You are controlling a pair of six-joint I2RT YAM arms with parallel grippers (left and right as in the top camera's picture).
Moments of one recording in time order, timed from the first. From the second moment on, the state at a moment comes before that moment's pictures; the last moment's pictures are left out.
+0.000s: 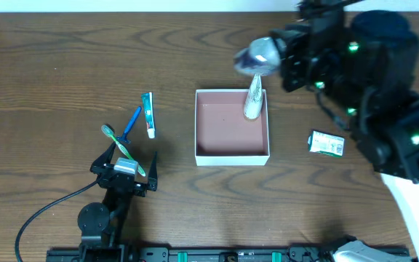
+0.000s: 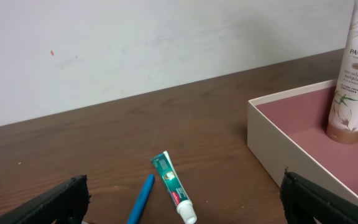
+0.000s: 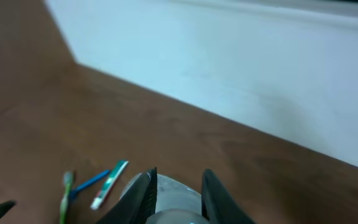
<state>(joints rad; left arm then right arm) -0.02 0.01 0.02 -0.10 0.21 0.14 0.50 1.38 1.81 -0.80 -0.06 0.10</state>
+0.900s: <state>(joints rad) -0.02 0.01 0.02 -0.10 0.21 0.14 0.67 1.90 1.81 -0.79 0.06 0.13</state>
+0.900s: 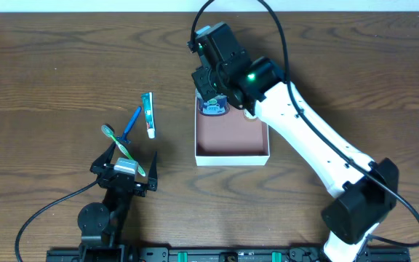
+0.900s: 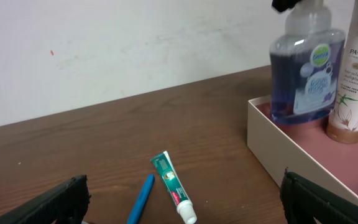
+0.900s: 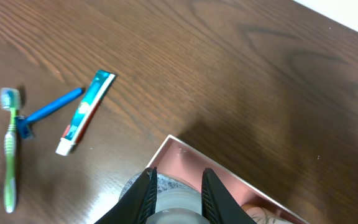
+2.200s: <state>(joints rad) -0.02 0.01 0.02 -0.10 0.21 0.14 0.65 2.07 1.81 -0.67 0.09 0.12</state>
